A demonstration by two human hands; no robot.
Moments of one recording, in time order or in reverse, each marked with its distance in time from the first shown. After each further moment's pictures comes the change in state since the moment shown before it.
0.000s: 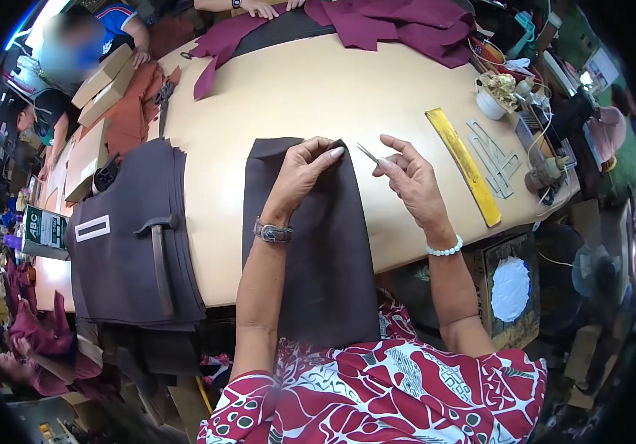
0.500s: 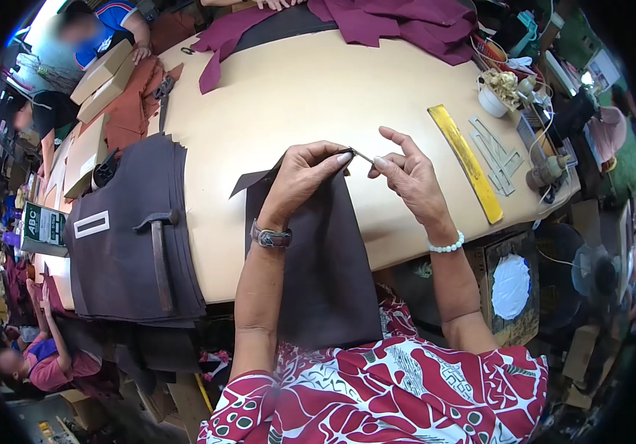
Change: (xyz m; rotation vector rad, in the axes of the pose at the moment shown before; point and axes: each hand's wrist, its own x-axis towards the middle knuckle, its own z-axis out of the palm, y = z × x) left_hand -0.016 0.021 0.006 0.039 -0.086 0.048; right_hand -0.001 -0.010 0.006 -0.027 -0.057 0.008
